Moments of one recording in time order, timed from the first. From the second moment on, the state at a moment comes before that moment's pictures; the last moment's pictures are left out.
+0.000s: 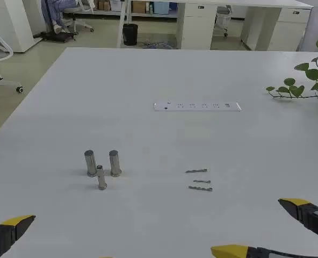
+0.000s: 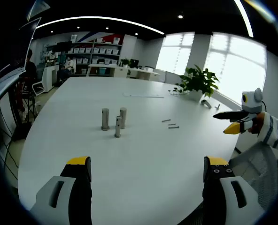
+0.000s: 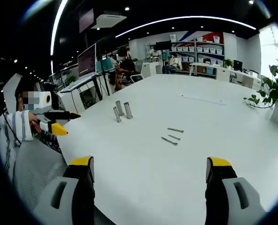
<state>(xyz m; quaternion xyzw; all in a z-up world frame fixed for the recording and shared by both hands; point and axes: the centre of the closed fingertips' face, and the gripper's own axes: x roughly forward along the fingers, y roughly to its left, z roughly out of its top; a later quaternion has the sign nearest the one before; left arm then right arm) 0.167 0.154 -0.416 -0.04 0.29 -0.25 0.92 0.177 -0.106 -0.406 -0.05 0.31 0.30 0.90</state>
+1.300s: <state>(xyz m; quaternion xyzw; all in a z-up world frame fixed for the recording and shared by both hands) 0.160 0.156 -0.423 -0.06 0.30 -0.25 0.92 0.173 -0.112 -0.408 -0.05 0.32 0.28 0.90</state>
